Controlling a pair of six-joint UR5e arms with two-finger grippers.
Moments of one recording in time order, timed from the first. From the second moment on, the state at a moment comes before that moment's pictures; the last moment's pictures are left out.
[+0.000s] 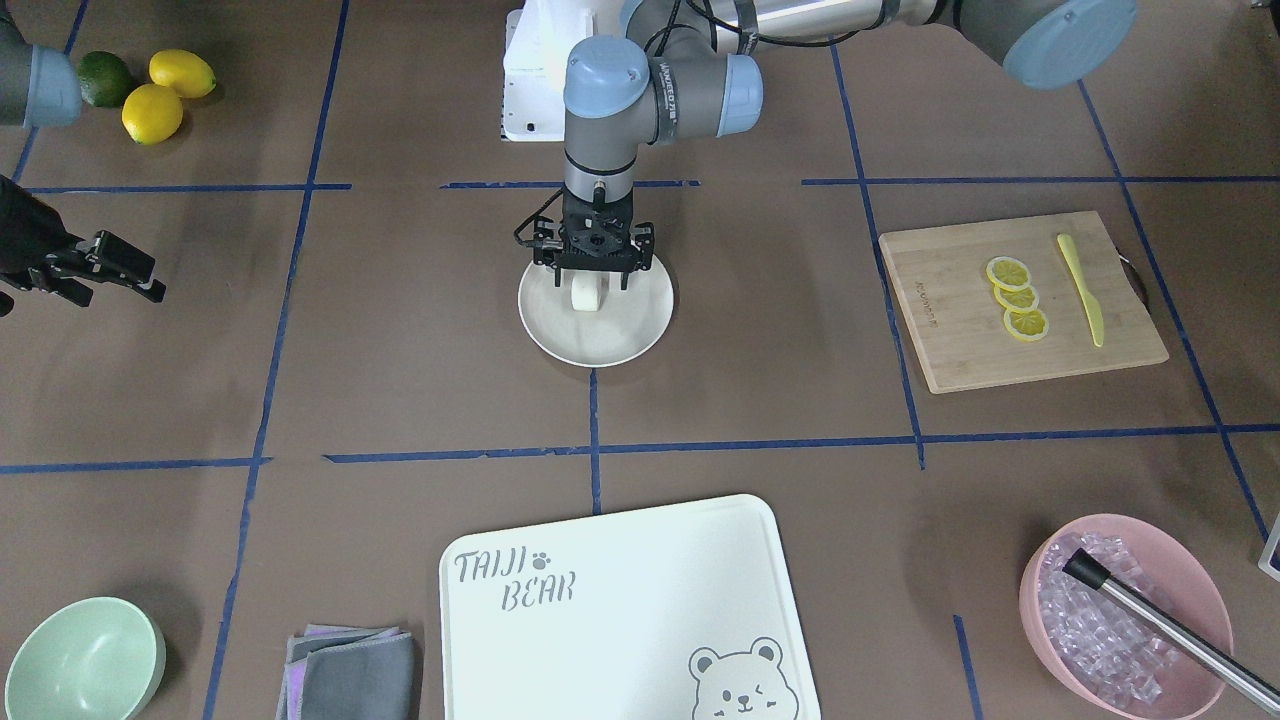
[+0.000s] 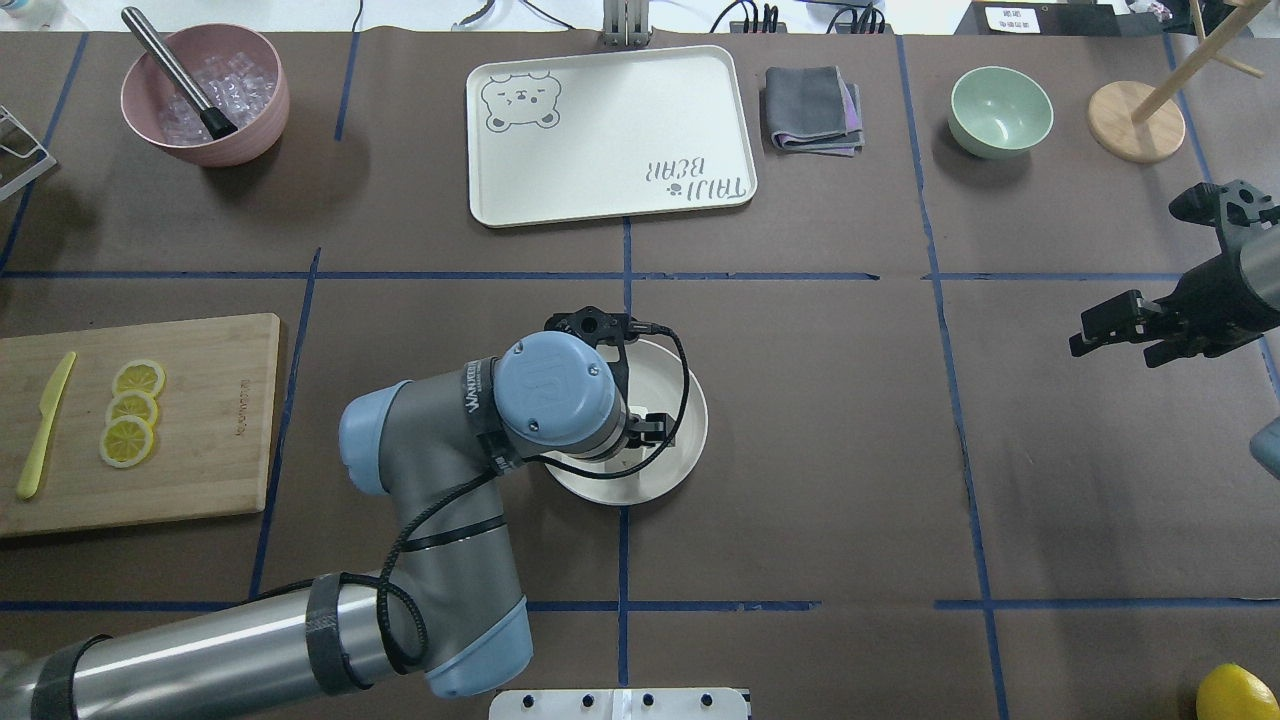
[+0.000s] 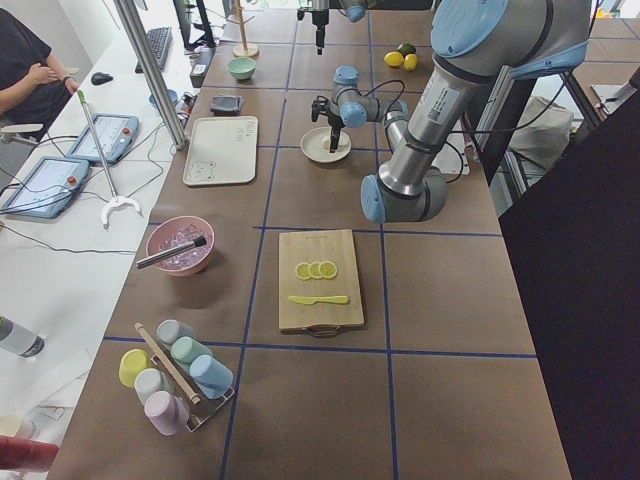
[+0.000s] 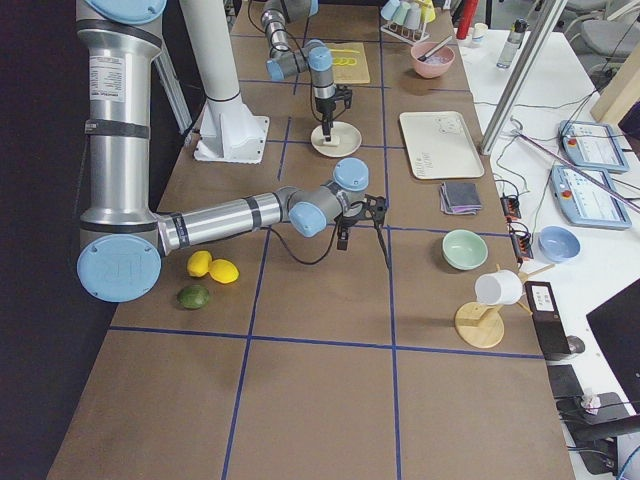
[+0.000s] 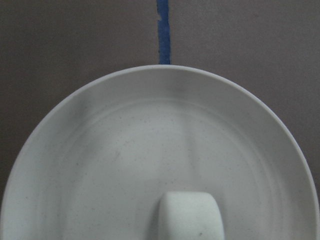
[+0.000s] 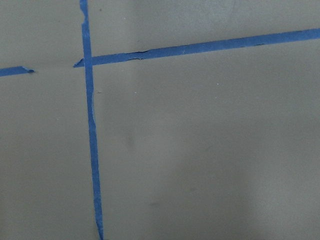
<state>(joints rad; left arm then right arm) -0.38 -2.30 -1.60 -1.71 -1.73 -1.30 1.04 -1.63 1.82 -1.15 2.35 0.88</state>
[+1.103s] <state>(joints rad) -1.01 -1.69 -2.10 -1.48 -2.26 -0.40 1.51 -1.62 1.74 -1.64 2.39 -0.05</state>
